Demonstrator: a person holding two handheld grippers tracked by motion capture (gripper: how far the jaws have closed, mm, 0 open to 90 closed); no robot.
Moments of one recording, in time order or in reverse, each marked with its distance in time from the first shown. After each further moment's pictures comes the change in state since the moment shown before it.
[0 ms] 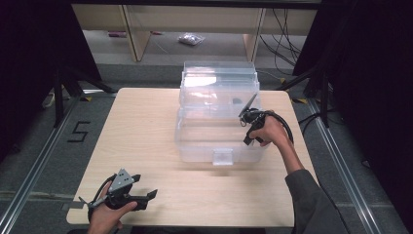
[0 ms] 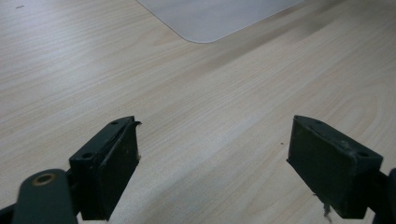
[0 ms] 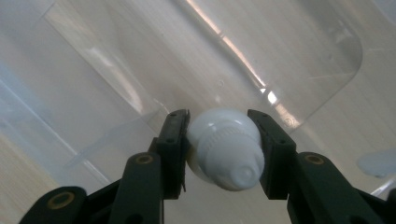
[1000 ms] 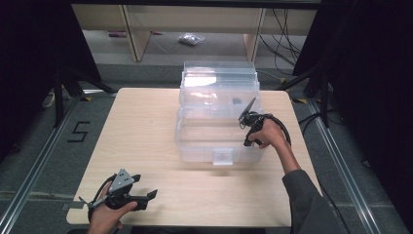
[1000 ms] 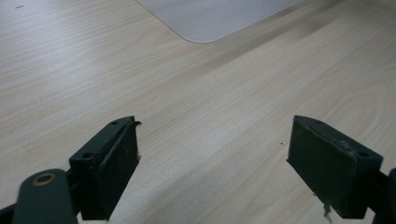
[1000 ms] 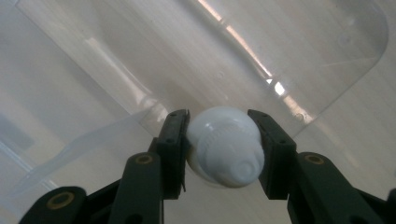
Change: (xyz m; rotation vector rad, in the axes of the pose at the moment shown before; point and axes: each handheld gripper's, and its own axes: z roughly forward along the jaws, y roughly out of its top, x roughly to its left) left arm 0.000 0.000 0.000 0.003 0.001 0.001; right arm -0.006 -0.001 0.019 0.047 0.011 0.044
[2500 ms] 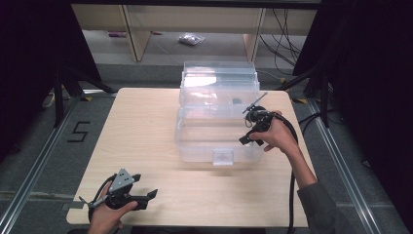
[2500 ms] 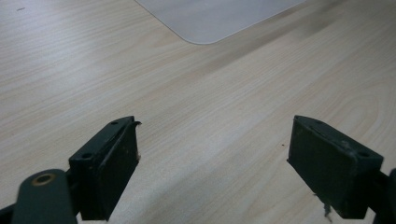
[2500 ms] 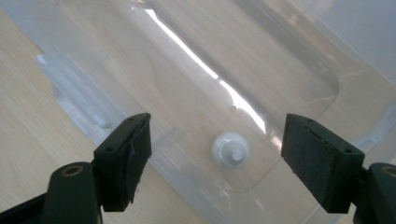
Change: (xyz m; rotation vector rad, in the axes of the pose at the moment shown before) left arm 0.000 0.000 0.000 0.001 0.005 0.006; right arm 0.028 -0.026 -0.055 -0.270 -0.008 -0.015
